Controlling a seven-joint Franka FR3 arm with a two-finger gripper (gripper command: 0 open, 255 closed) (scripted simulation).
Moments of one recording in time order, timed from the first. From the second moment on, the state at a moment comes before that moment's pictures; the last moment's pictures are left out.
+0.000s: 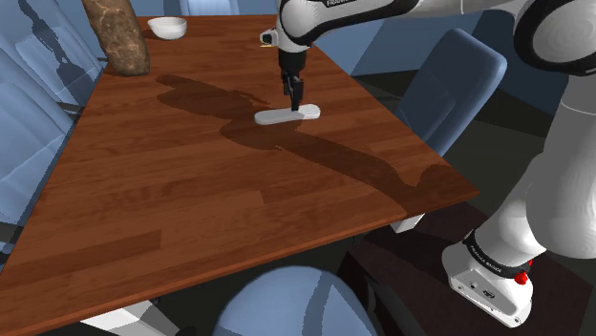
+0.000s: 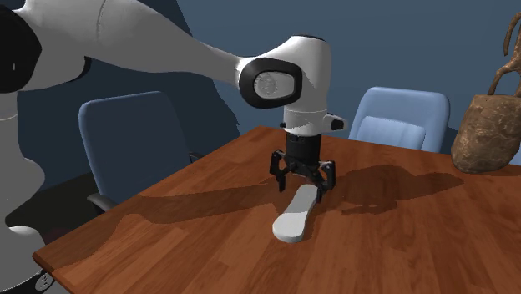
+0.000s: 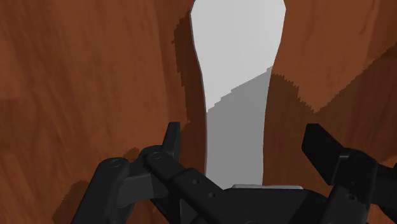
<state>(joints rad) 0.31 0.35 -0.03 -1.56 -0.01 1.92 -0.90</state>
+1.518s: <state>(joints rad) 0.31 0.37 -0.02 -1.58 -0.01 1.96 -0.92</state>
